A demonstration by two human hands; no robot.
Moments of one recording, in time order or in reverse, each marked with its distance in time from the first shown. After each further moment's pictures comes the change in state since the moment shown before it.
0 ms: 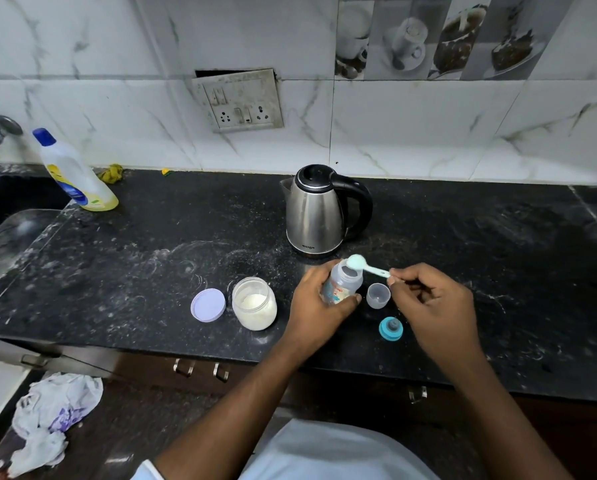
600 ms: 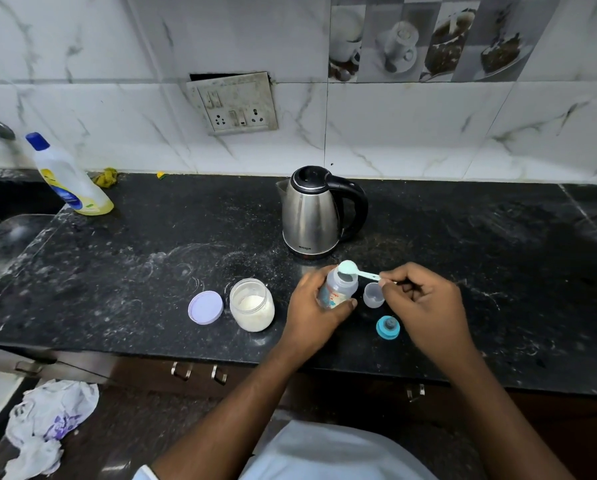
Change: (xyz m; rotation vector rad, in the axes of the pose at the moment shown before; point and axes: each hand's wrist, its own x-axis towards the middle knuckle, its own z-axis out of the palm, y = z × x) left_hand -0.005 -0.013 0.000 0.000 -0.027 0.007; right_hand -0.001 -0.002 0.003 0.054 -0.073 0.029
